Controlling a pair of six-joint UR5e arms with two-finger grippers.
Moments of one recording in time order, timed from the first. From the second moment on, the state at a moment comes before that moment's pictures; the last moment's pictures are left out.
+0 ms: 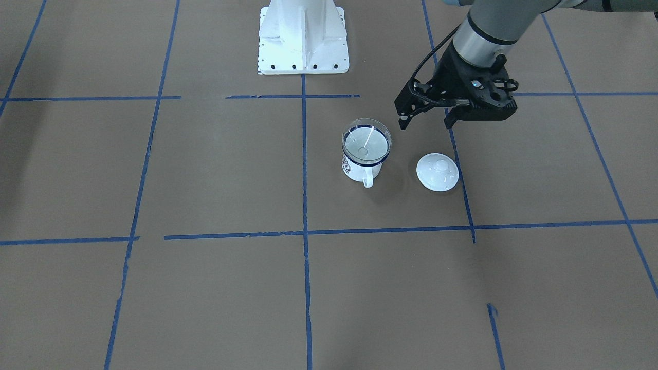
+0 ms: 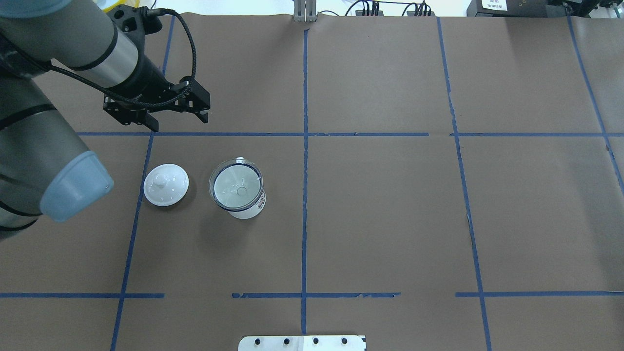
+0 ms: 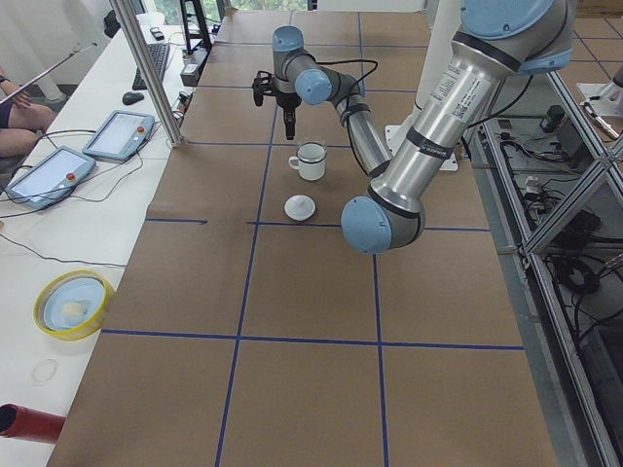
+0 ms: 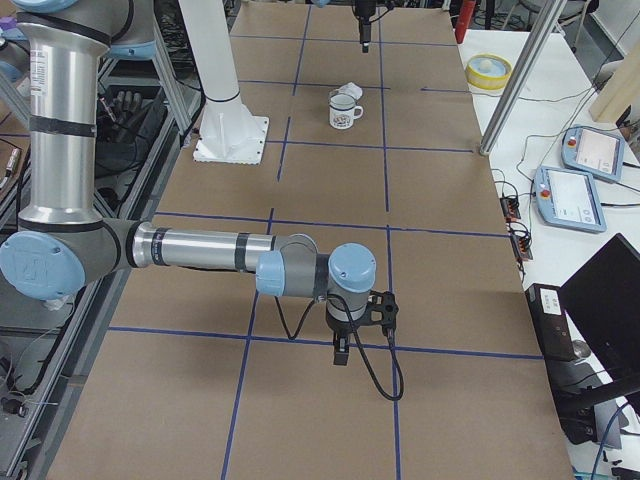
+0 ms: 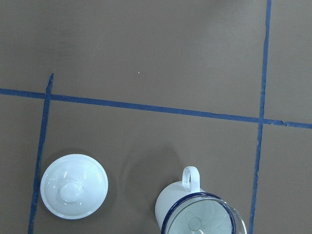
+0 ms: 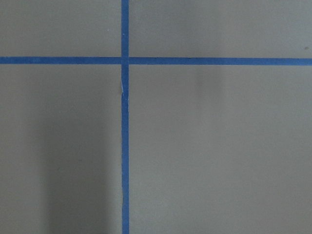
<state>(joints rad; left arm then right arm) -0.83 -2.15 -1.99 -1.38 -2.14 -1.15 1.57 -1.68 1.66 -1.57 2.29 0.01</state>
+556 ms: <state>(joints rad) -0.68 -2.30 -1.85 -1.33 -1.99 -1.26 1.57 -1.68 1.66 -1.57 2.29 0.01</state>
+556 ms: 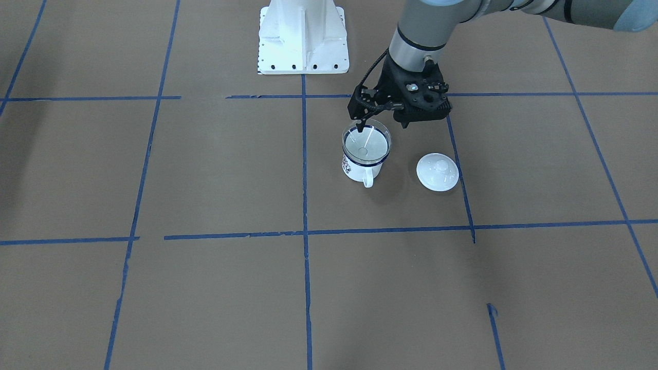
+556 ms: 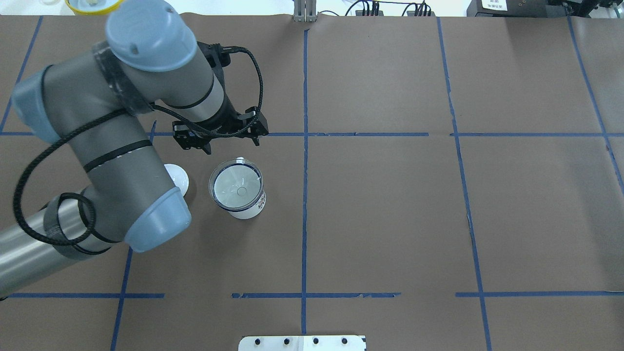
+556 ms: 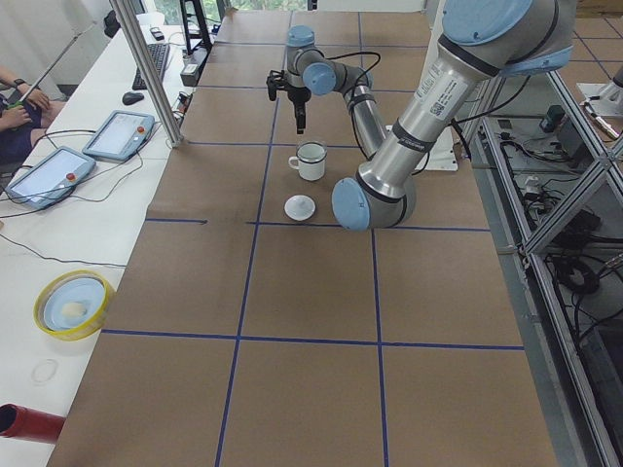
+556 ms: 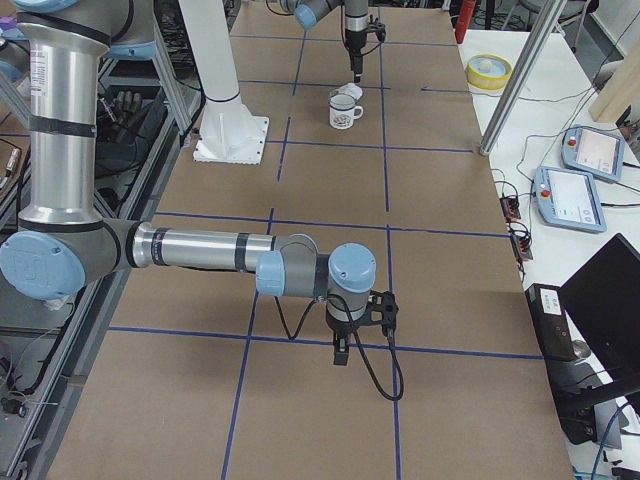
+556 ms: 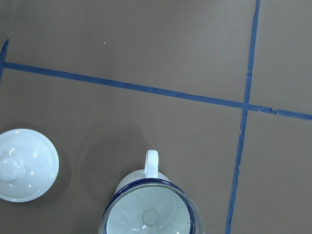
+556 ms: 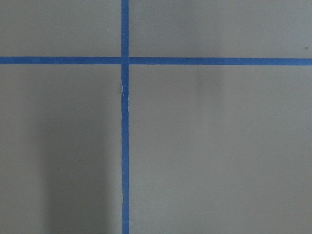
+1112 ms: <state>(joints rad) -0.57 -2.35 -1.74 -1.32 -1.89 -1.26 1.57 -1.68 1.66 -1.57 2.29 0.01</state>
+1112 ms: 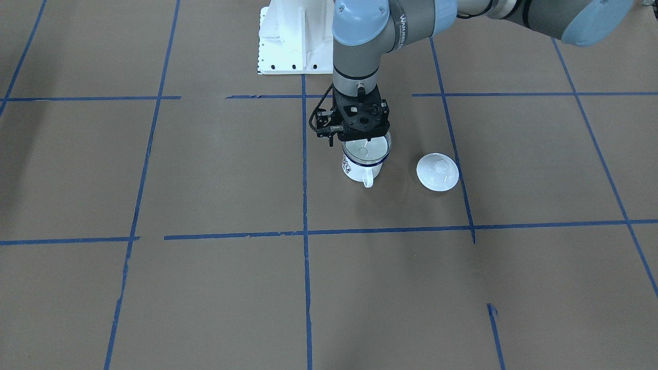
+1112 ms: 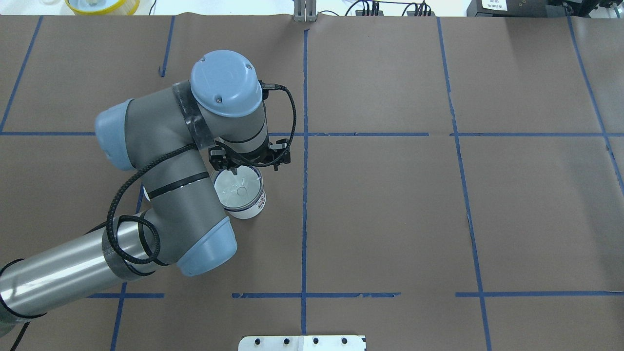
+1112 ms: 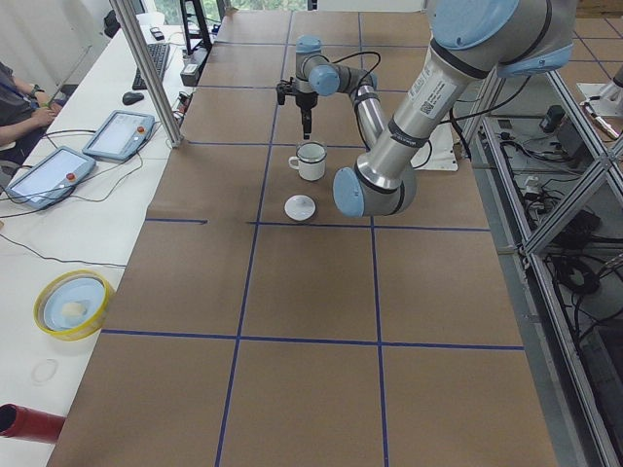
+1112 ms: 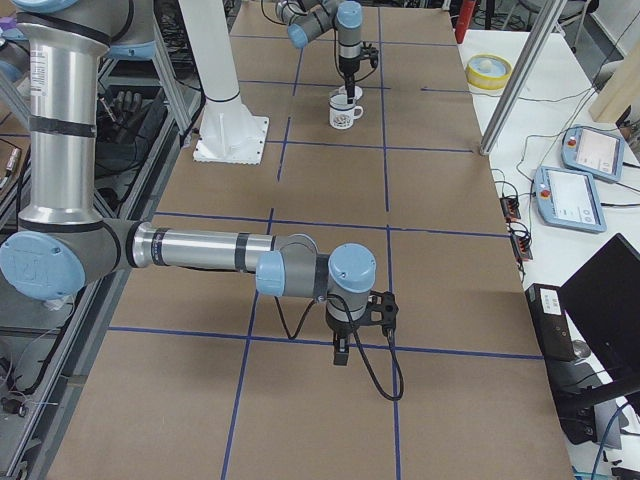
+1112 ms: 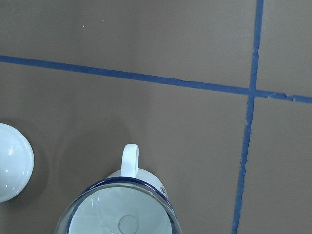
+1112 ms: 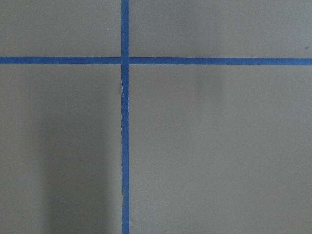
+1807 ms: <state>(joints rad) -0.53 -2.35 -1.71 -1.34 -1.89 -1.25 1.57 -1.68 1.66 -1.57 2.29 0.01</state>
